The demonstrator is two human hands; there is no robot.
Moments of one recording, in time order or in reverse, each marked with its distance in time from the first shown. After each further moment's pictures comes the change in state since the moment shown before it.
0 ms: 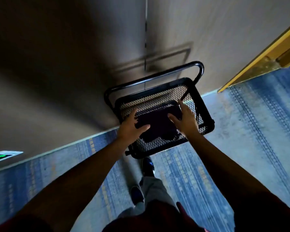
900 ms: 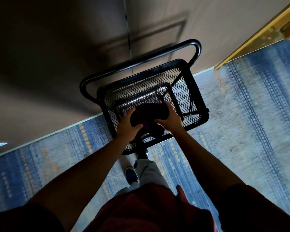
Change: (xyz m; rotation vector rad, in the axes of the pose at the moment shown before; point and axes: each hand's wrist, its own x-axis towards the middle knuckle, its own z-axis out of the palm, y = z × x) left_hand 0.022 -0.007 0.060 -0.082 -0.097 -0.156; right_hand 0.008 0.027 0.043 0.132 -0.215 0.283
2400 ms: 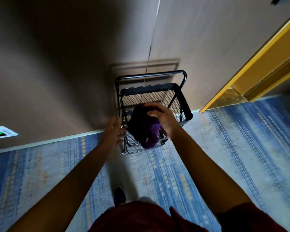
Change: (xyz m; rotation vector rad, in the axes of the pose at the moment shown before) left_hand -0.263 -0.058 -0.061 -0.822 0.107 0.049; right_hand -0.287 -0.087 -0.019 0.655 -0.222 -0.404
